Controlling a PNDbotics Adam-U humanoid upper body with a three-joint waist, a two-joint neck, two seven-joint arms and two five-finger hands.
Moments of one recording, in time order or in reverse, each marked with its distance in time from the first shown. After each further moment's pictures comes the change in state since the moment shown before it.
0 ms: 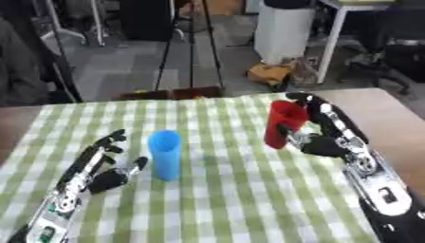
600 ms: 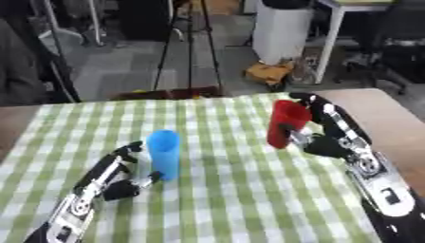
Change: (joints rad) left arm -0.035 -0.022 -0.004 0.107 -0.054 -0.073 -0.019; right arm 0.000 0.000 0.000 0.000 -0.009 0.000 -0.003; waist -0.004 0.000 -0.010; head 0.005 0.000
